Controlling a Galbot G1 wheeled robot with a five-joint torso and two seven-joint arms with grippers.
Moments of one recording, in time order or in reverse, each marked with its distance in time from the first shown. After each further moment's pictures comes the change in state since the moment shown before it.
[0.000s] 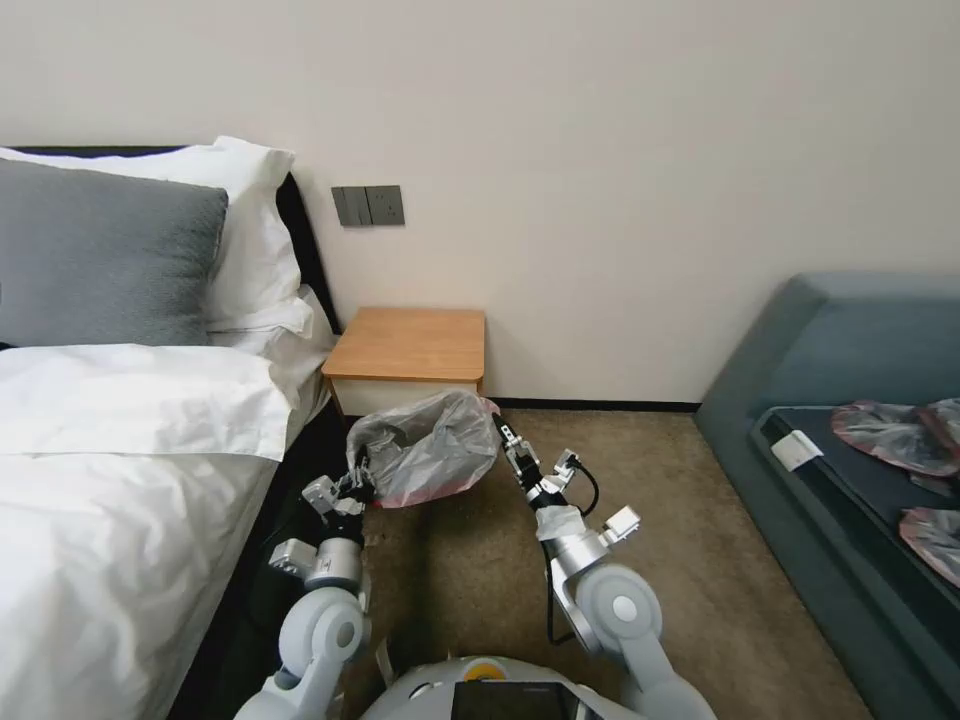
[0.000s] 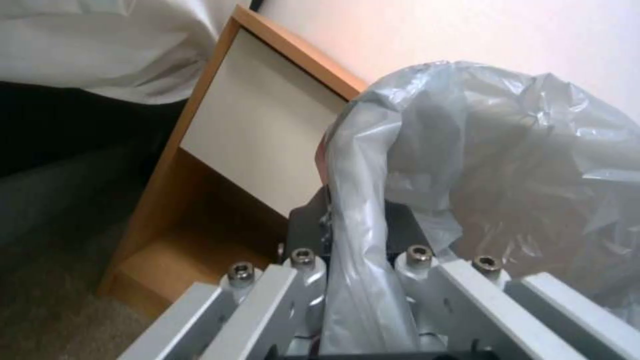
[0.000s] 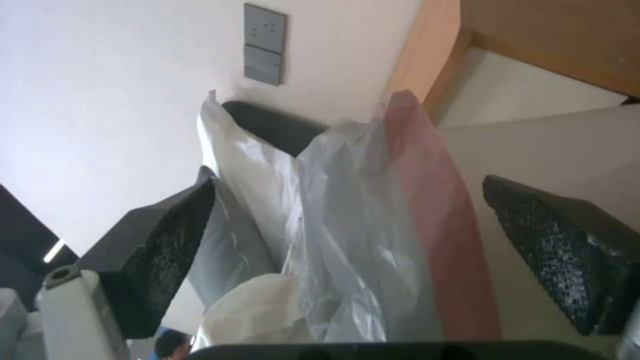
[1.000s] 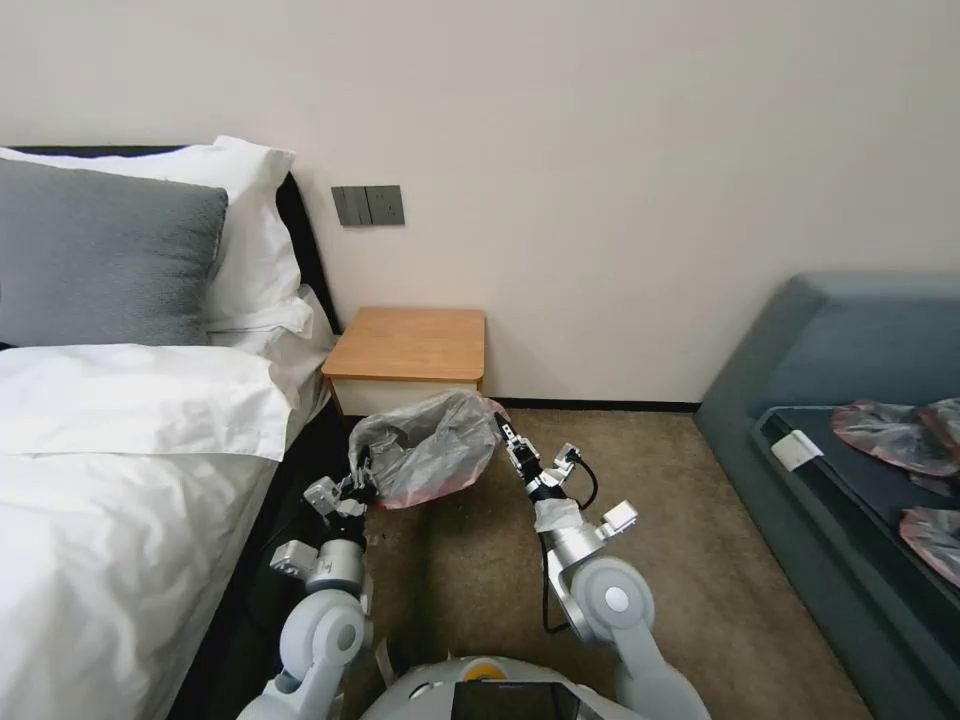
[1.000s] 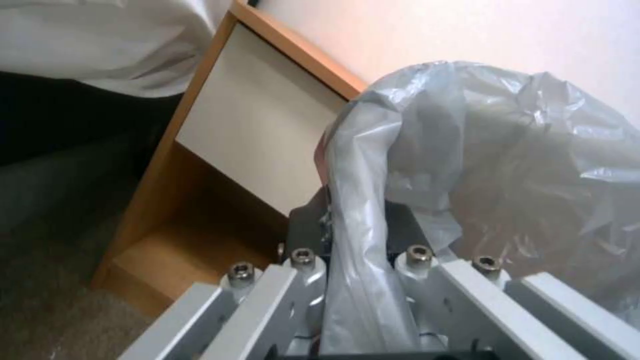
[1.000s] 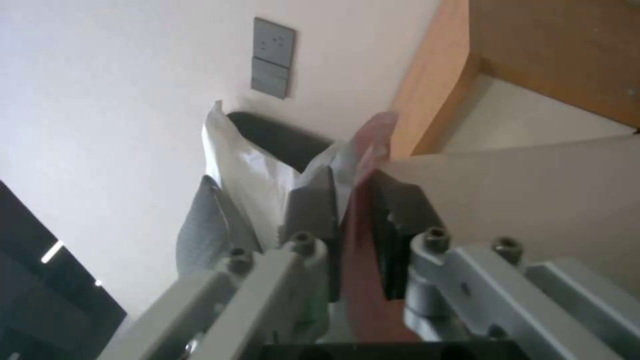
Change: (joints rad) left arm 0.008 -0.005 0.004 -0.010 -0.011 0.003 0.001; right arm 0.022 0.017 0.008 -0.023 -0.042 0.017 -0.030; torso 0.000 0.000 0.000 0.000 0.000
